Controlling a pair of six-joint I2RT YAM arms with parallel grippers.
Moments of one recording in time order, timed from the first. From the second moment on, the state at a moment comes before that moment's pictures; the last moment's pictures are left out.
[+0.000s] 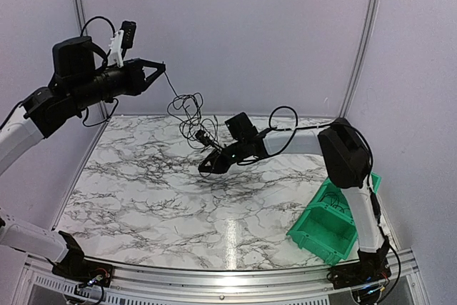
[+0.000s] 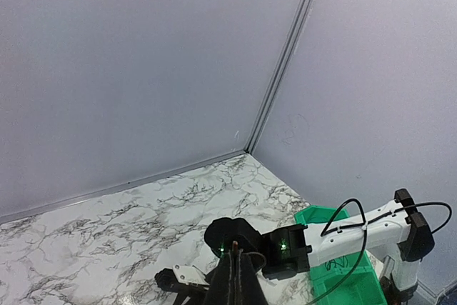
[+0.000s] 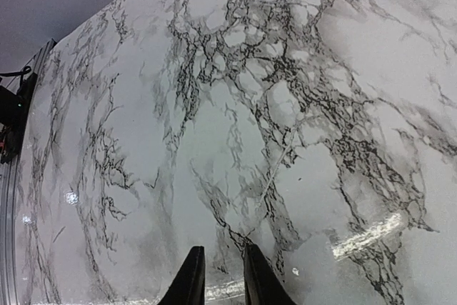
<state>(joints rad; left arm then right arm) -0.65 1.21 1.39 -0.27 0.14 -0.29 0.73 2.32 1.72 -0.17 -0.64 -0.08</state>
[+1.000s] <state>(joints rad) -0.66 1.42 0.76 0.06 0.00 -0.45 0.78 2.26 1.79 -0.36 -0.59 -0.30</state>
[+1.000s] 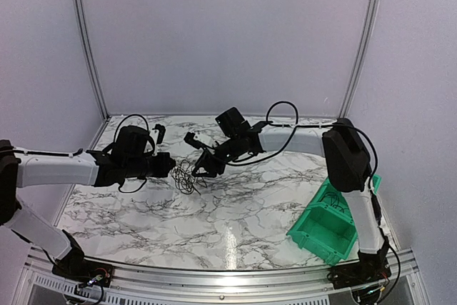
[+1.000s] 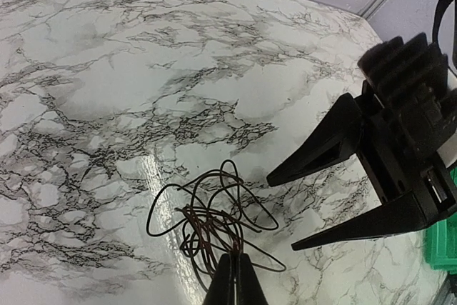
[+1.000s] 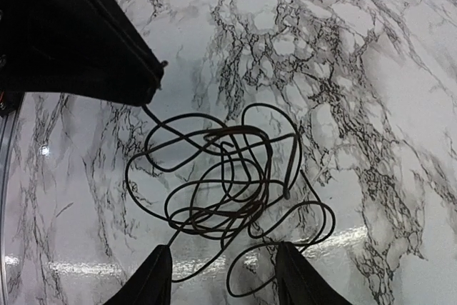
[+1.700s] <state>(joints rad) -0.66 1.42 0.72 0.09 0.00 -0.46 0.79 2.46 2.01 -0.30 -0.59 -0.20</state>
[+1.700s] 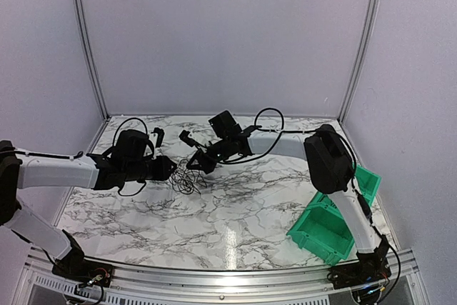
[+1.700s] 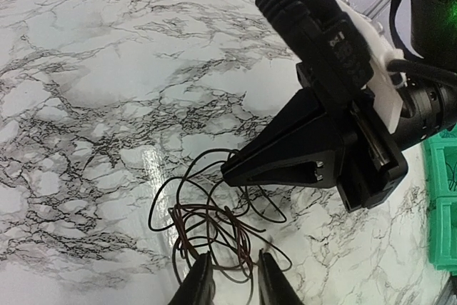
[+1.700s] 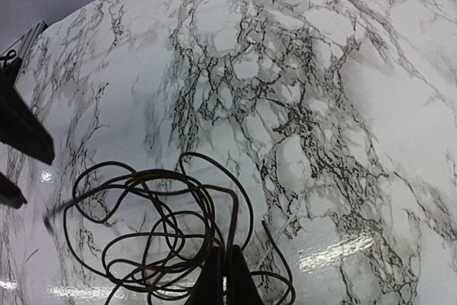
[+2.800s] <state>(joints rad) -0.65 1.64 0.69 0.44 -0.08 -0.61 0.79 2.22 1.88 -0.27 -0.58 -0.23</state>
